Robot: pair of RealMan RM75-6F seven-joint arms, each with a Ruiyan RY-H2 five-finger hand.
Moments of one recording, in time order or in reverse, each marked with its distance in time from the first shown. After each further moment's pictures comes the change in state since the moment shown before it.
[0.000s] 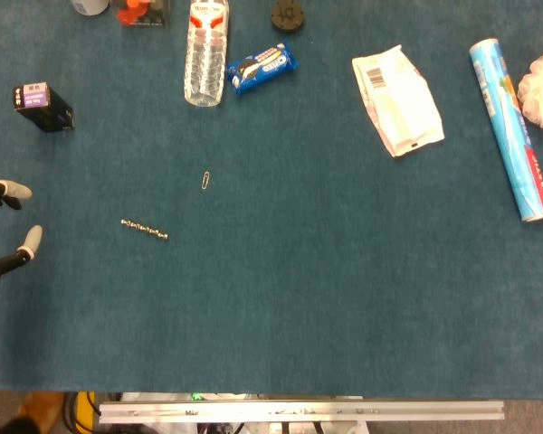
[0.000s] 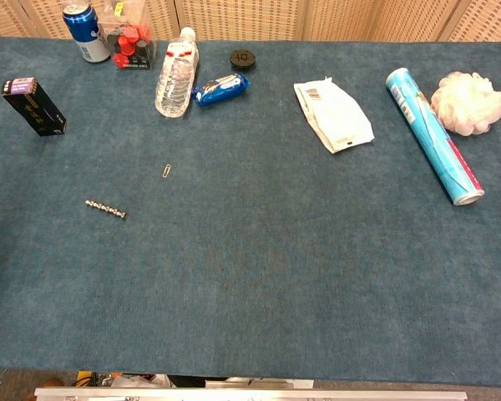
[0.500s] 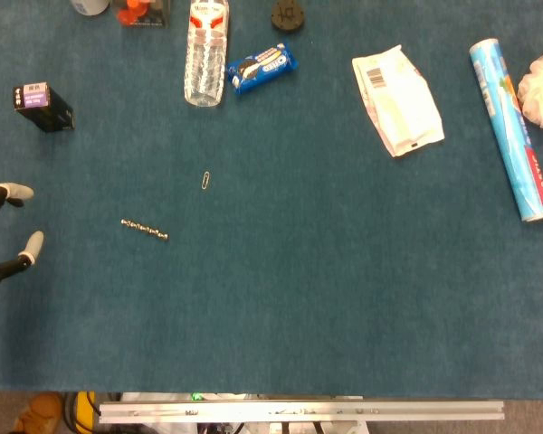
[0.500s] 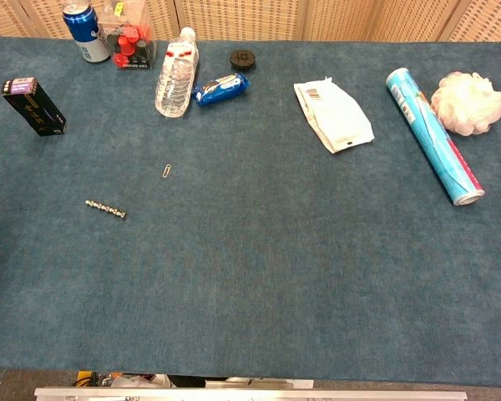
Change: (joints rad) left arm -0.002 0.016 0.017 0.007 0.016 -0.022 -0.008; right arm 0.007 0.027 -0.010 -0.030 0.004 -0.031 -0.022
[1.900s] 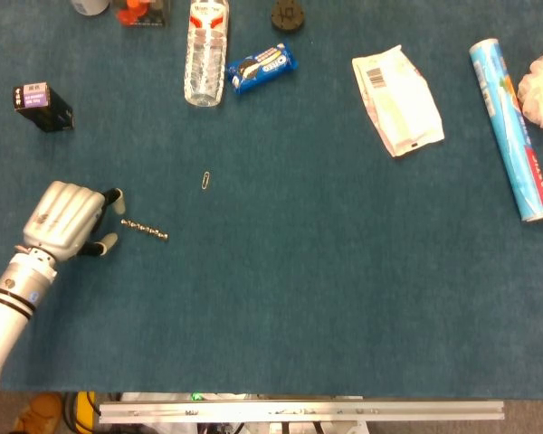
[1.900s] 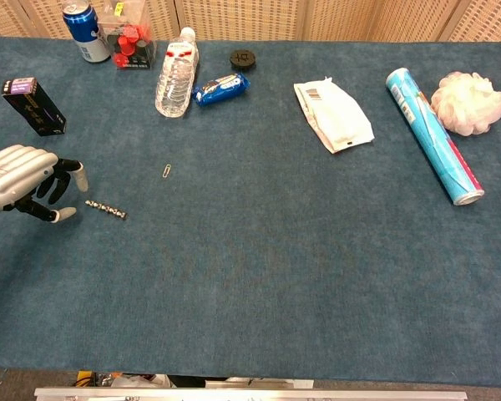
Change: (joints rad) left arm -0.302 -0.192 0.056 0.410 0.058 -0.435 -0.022; right arm -0.009 0.026 0.012 -0.029 0.010 0.025 -0.028
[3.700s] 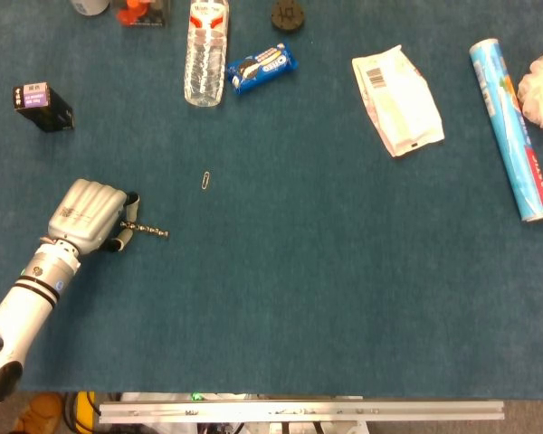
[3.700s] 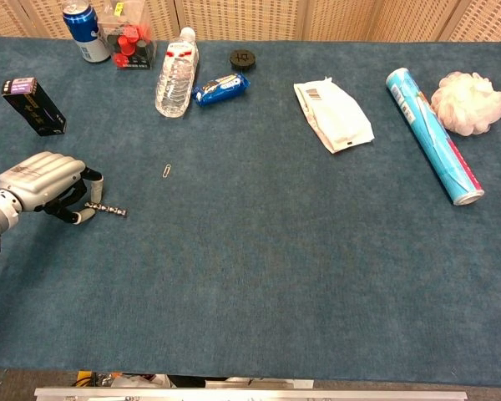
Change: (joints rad) left arm -0.076 -0.058 0.004 0.003 -0.139 -0.107 0.112; right arm -0.013 -0.009 0.001 0.025 0.021 -0.012 0.020
